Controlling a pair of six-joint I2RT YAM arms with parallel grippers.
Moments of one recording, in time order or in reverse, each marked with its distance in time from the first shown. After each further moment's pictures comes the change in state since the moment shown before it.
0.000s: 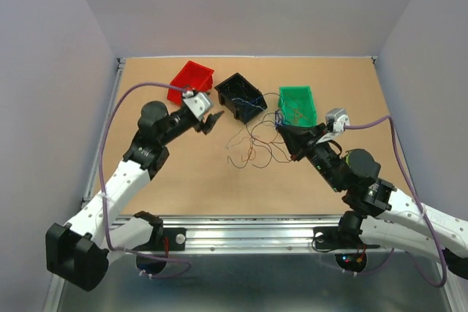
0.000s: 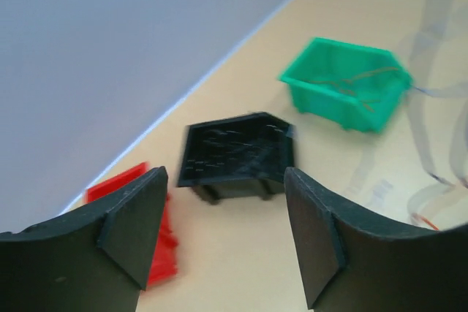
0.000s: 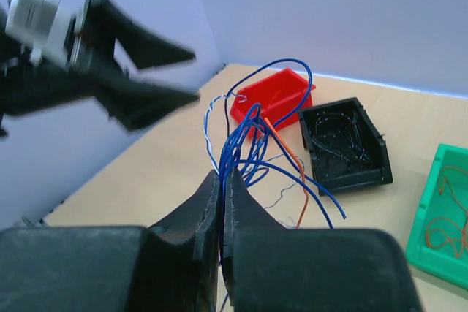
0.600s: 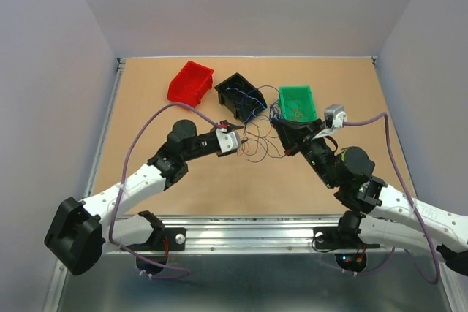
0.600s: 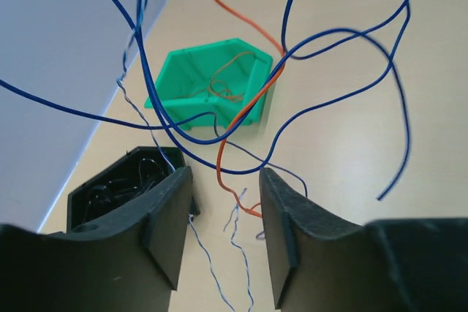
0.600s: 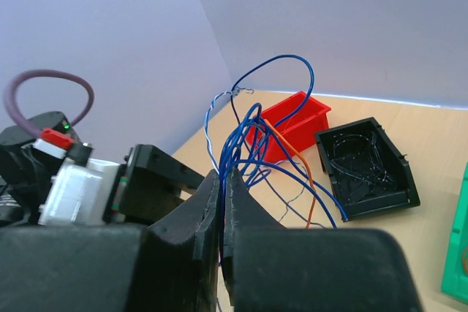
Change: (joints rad) left arm -0.284 0.008 -0.240 0.166 0.149 0.185; right arm 0.000 0.077 0.000 0.170 0.014 0.042
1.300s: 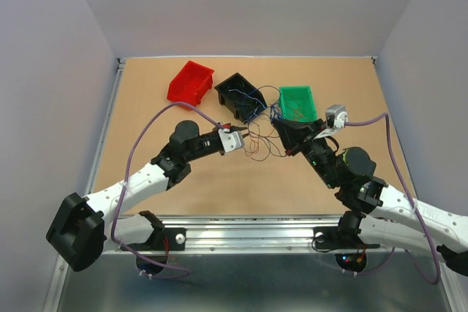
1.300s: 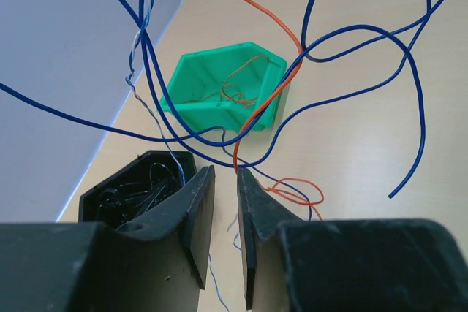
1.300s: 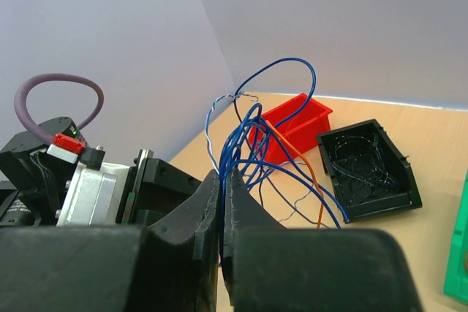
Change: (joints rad) left arm -0.027 0.053 -0.001 0.069 -0.065 0.008; right arm 0.000 -0.006 0.000 0.004 -0.002 0.004
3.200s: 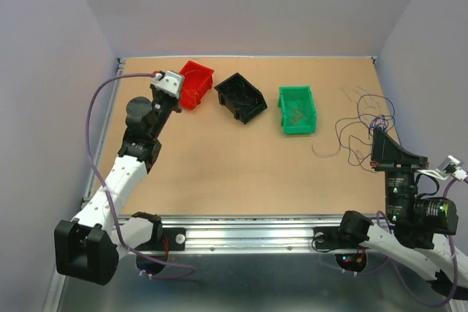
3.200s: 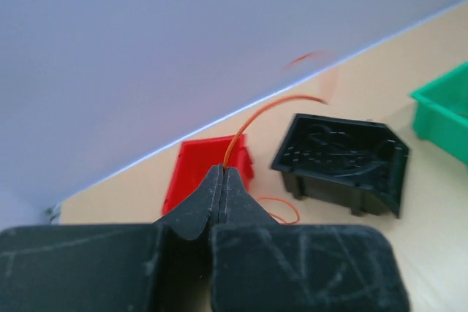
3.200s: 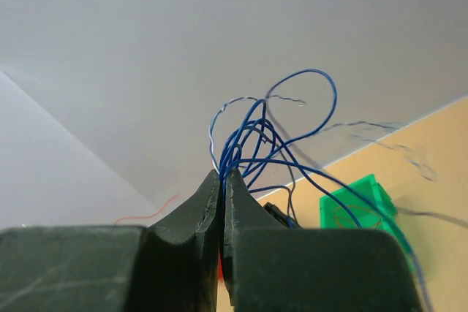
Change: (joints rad) left arm 0.363 -0.093 0.132 -0.047 -0.328 -0.247; right arm 0.000 -0.748 -0.174 -0.090 0.510 -0.105
